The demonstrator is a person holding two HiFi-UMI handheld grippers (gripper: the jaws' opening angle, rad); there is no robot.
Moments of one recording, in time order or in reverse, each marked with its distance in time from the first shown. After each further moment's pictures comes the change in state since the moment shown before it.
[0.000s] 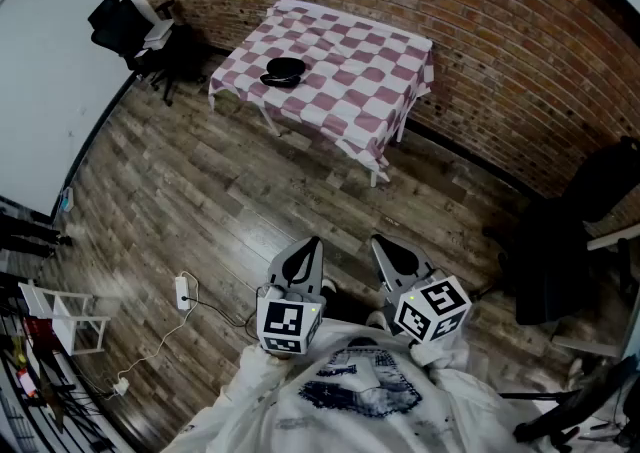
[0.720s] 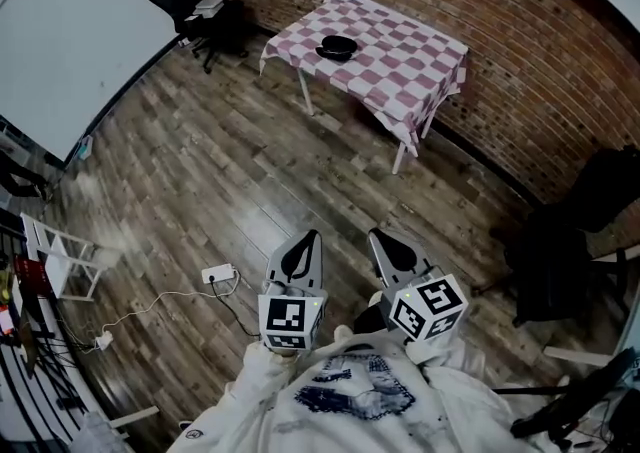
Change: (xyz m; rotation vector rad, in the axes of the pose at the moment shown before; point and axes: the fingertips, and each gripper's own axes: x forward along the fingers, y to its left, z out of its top) left arm -0.207 0.003 -0.019 -0.055 -0.056 0.161; right arm -0.074 0.177 -0.054 -0.074 0.009 0.068
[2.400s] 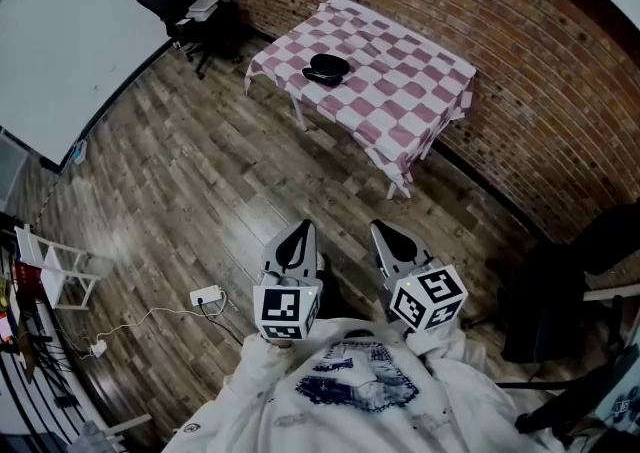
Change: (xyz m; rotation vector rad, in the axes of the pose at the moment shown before) left arm 0.202 0.029 0.031 -0.018 0.000 0.053; right arm 0.119 -0.167 0.059 0.020 0.024 0.011
